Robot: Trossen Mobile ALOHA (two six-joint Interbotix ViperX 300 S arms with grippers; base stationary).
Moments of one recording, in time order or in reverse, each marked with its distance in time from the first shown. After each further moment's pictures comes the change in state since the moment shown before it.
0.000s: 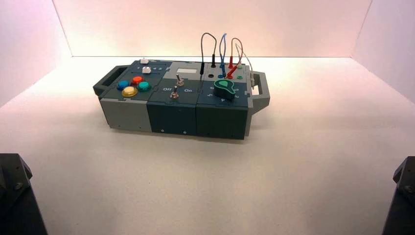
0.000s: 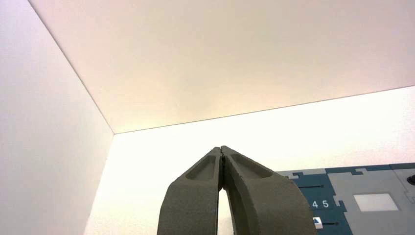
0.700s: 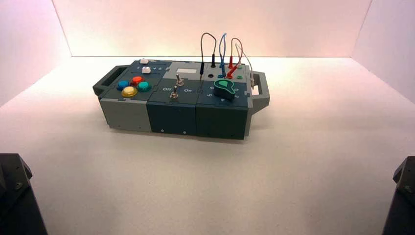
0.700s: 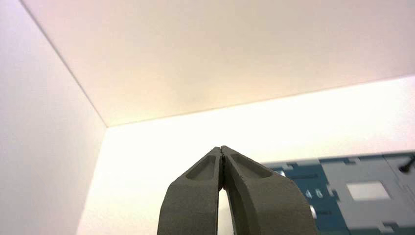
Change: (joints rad) left arm -0.006 0.002 -0.002 0.003 0.072 0.009; right arm 0.035 0.000 -0.025 0.002 0.124 0.000
